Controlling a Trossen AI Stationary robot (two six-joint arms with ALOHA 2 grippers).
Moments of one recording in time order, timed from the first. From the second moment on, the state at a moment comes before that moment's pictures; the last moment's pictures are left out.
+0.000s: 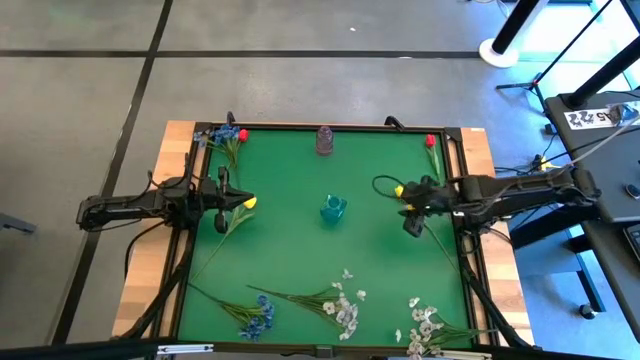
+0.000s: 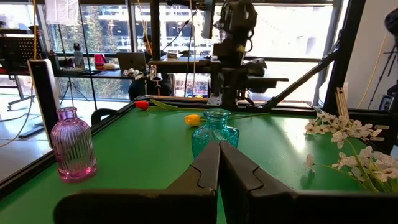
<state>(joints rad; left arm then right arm) 0.10 0.01 0.01 0.01 -0.04 -0.02 0.06 0.98 0.69 -0.85 0.21 0.49</state>
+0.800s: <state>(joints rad) 0.10 0.01 0.01 0.01 -0.04 -0.02 -0.28 1.43 0.67 -0.77 0.15 0.57</state>
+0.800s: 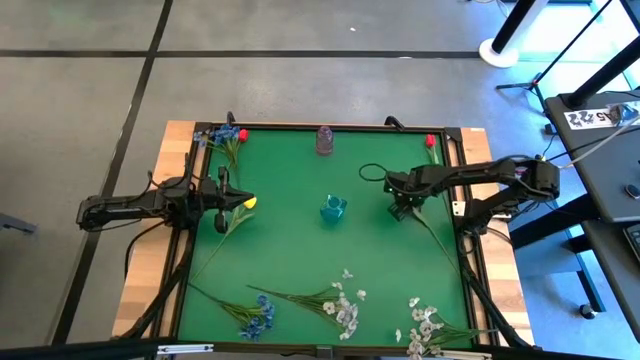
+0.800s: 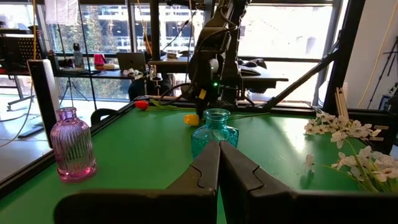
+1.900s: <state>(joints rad) 0.10 0.01 0.01 0.01 -0.04 -0.02 -0.21 1.43 1.28 0.24 0.43 -0.04</state>
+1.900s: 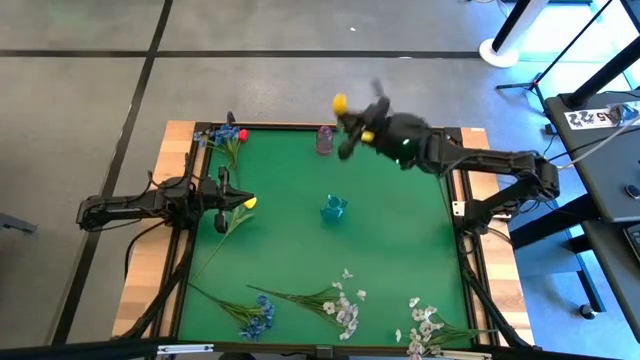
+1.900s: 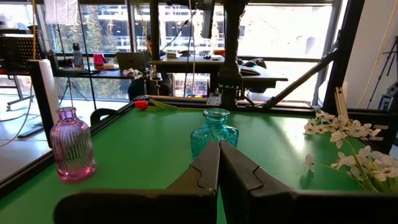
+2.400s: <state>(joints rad) 0.10 0.01 0.01 0.01 -0.04 -0.02 -0.38 1.62 1.28 0.65 0.38 -0.03</state>
